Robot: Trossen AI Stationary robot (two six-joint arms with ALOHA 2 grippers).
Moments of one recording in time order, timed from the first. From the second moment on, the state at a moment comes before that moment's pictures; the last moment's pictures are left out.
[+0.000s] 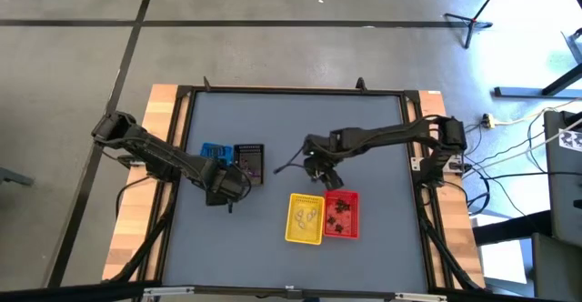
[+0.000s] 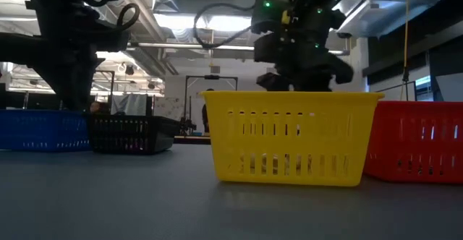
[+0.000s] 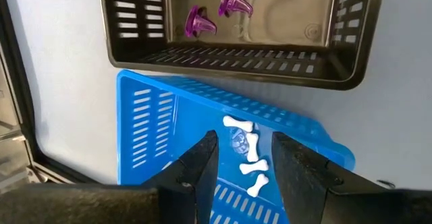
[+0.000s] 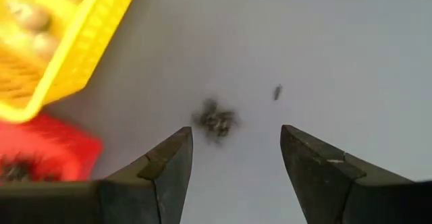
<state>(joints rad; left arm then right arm) -0.32 1.45 0.91 -1.14 -0.41 -0.44 -0.07 1.79 1.20 -0.62 -0.15 -0.48</state>
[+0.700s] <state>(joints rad) -0.32 1.45 0.91 -1.12 -0.41 -0.44 -0.07 1.87 1.20 -0.56 -0.19 -0.49</state>
